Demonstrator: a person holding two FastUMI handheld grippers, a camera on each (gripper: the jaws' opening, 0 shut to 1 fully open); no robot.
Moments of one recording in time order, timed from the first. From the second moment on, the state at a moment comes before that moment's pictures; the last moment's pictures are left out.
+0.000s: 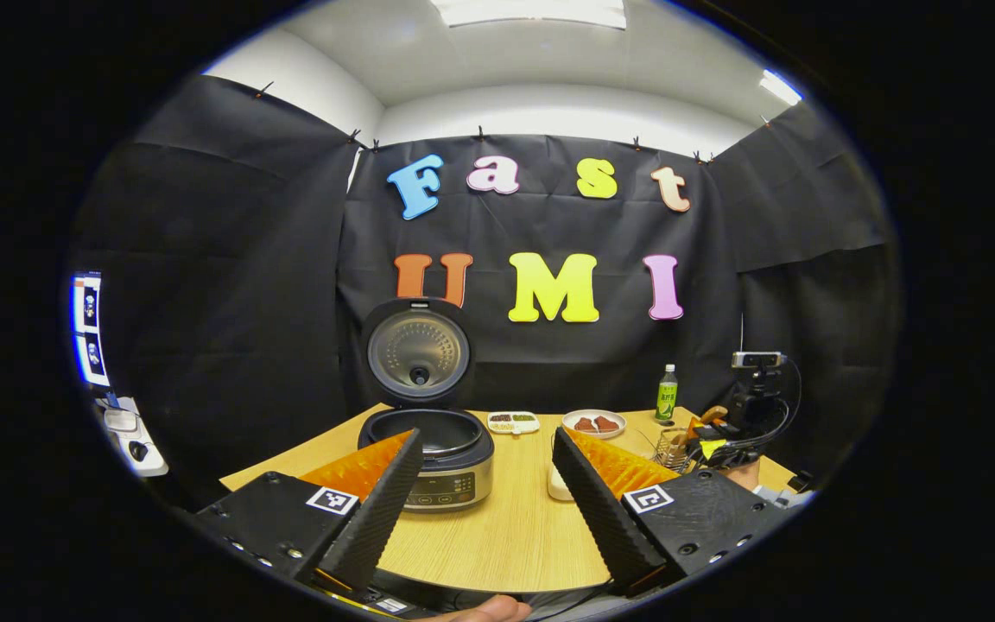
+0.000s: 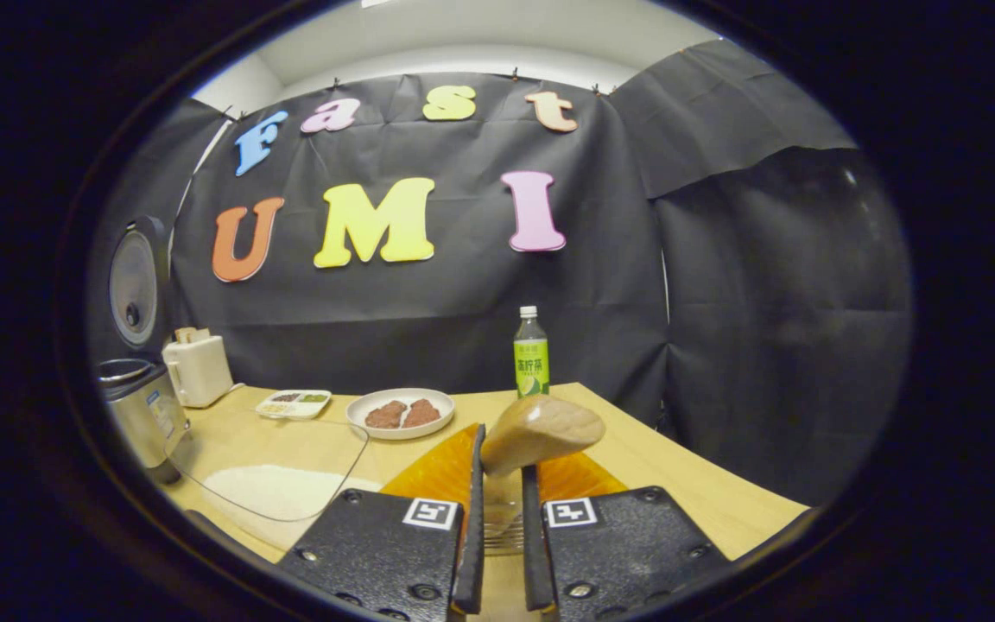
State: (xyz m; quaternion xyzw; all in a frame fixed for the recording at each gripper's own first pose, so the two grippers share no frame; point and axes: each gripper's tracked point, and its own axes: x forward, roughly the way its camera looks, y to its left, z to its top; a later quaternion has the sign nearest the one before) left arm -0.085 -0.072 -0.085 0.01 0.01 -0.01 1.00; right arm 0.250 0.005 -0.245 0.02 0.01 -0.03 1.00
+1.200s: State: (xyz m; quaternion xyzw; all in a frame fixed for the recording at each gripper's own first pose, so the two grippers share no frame) left arm -0.091 -0.023 -0.101 -0.01 0.02 0.01 1.00; right arm 0.228 0.174 -0.172 -0.06 0.00 0.16 0.99
